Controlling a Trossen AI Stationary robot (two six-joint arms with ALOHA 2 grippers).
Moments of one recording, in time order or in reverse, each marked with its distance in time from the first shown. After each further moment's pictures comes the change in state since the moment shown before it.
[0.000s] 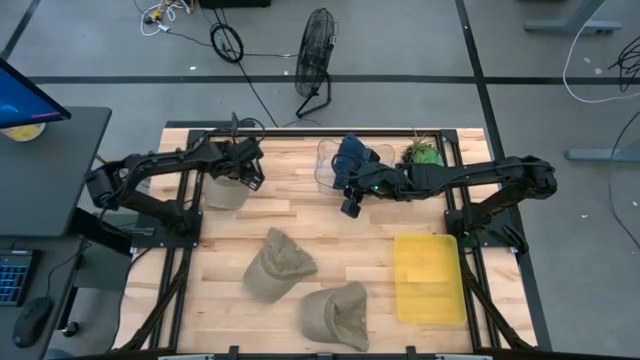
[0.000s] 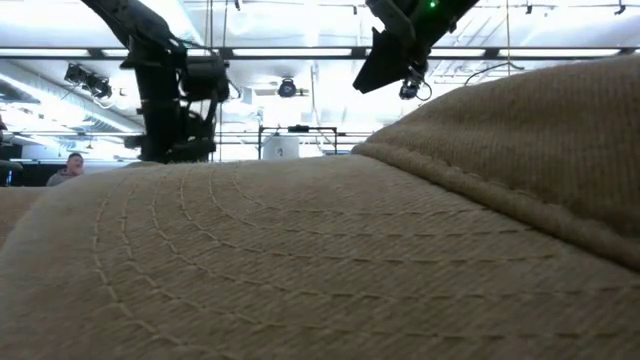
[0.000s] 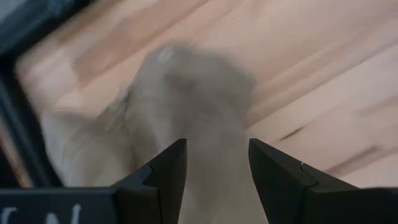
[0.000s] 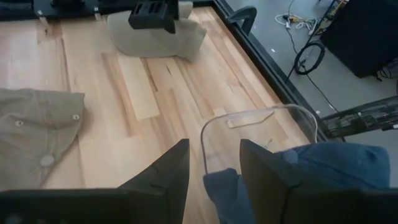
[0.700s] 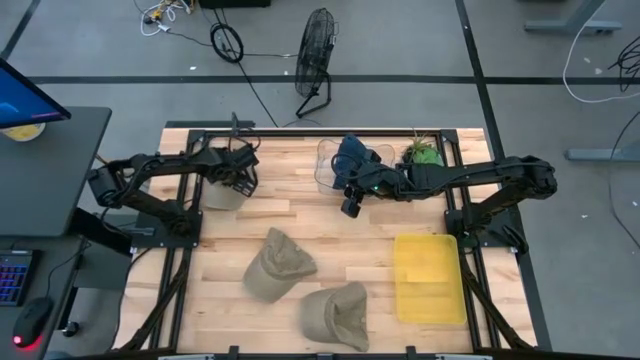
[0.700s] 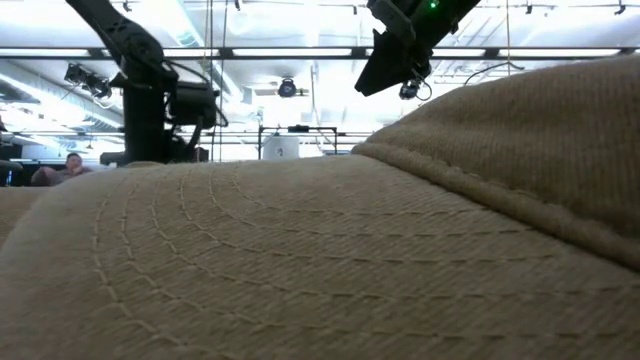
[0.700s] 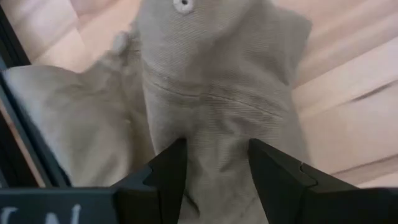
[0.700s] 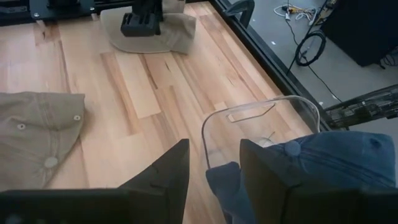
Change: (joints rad) left arm 0.041 0.027 -0.123 0.040 -0.003 -0.002; right arm 0.001 0.000 0.000 -0.014 0.000 0.053
